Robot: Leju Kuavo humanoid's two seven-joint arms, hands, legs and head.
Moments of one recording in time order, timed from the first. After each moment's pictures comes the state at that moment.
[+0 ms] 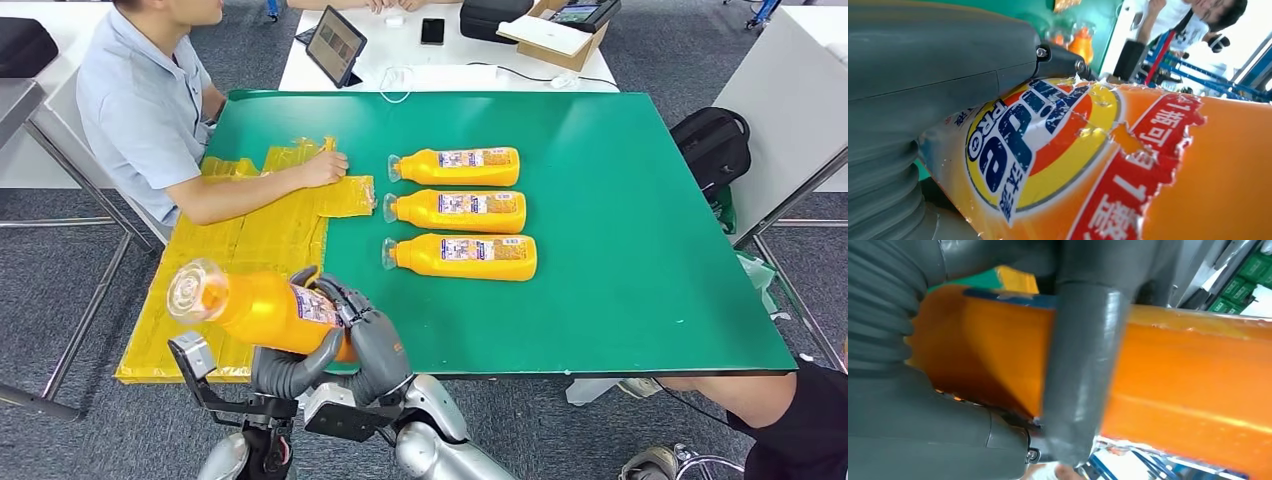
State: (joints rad) left arm 0.04 -0.20 -0.31 -1.48 0.33 -0.07 -0.42; right arm -0.30 0.28 0.65 -0.93 0.51 -0.46 -0.59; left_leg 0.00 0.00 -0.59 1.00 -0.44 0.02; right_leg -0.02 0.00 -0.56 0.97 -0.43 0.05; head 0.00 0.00
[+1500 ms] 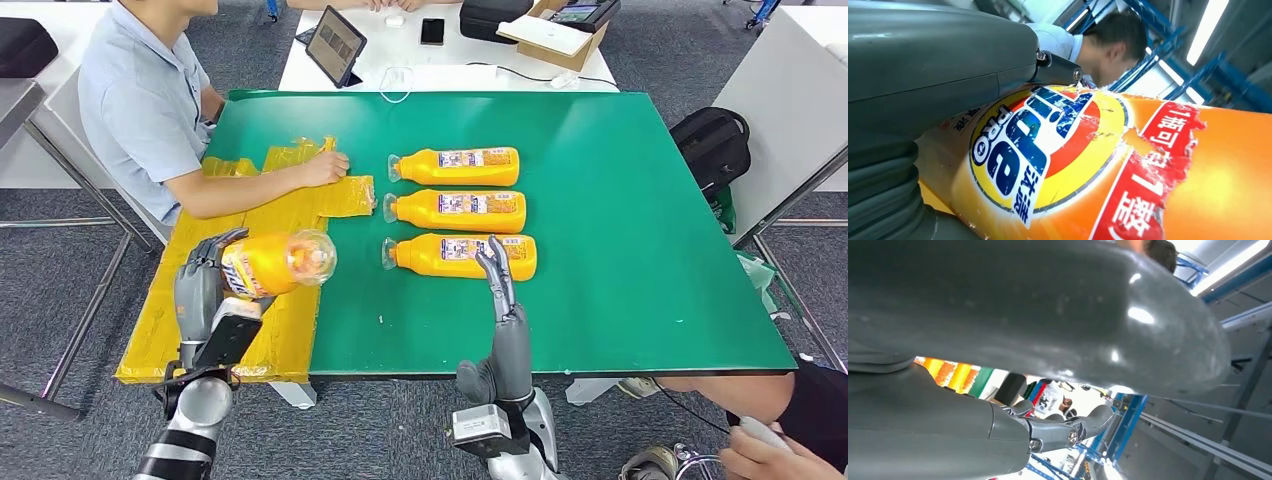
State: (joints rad) left arm -0.19 -0.08 -0.11 -1.30 -0.71 0.52 -0.50; right arm -0.04 0.04 0.46 -1.55 0.35 -0.64 -0.70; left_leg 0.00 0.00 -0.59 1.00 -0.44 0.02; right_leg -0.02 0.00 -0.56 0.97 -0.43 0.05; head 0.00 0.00
